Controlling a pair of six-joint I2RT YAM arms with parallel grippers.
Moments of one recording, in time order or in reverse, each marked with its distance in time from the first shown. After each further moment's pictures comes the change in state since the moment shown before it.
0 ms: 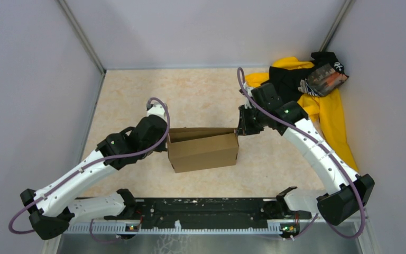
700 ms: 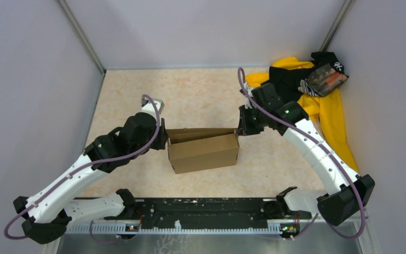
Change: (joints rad) left arm -0.001 -0.053 0.046 0.032 0.079 0.054; right arm 0.000 -0.002 0.000 -0.004 0.000 0.008
